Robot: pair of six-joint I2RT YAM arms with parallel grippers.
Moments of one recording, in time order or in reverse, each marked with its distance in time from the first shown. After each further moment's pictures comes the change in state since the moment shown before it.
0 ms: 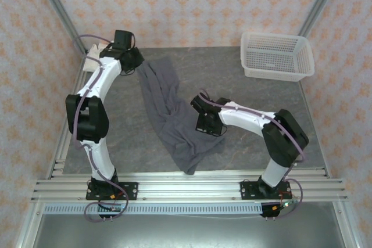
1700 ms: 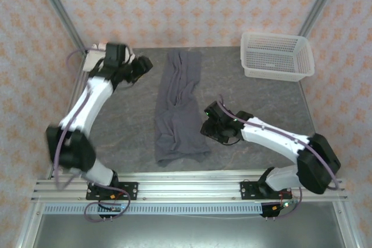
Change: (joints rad) left arm -0.069 -0.526 -0.475 0.147 0.310 -0.096; right arm 0.011 -0.326 -0.267 0.154 -0.095 0.122
